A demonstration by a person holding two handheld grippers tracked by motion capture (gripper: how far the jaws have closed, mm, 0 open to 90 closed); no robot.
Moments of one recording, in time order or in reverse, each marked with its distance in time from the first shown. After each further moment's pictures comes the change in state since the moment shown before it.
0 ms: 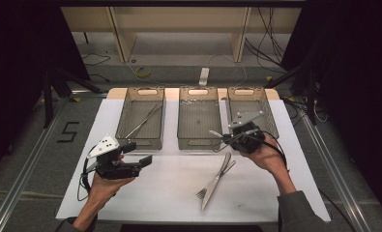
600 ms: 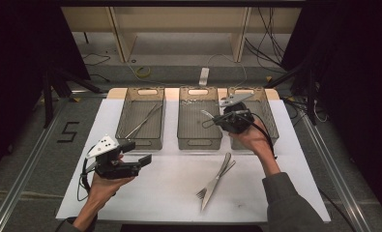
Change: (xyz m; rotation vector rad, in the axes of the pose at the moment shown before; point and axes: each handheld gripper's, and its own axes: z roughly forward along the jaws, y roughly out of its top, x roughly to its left) left arm 0.001 0.000 -0.001 -0.012 0.007 -0.007; right arm -0.023 0.041 0.022 -0.080 -0.034 0.074
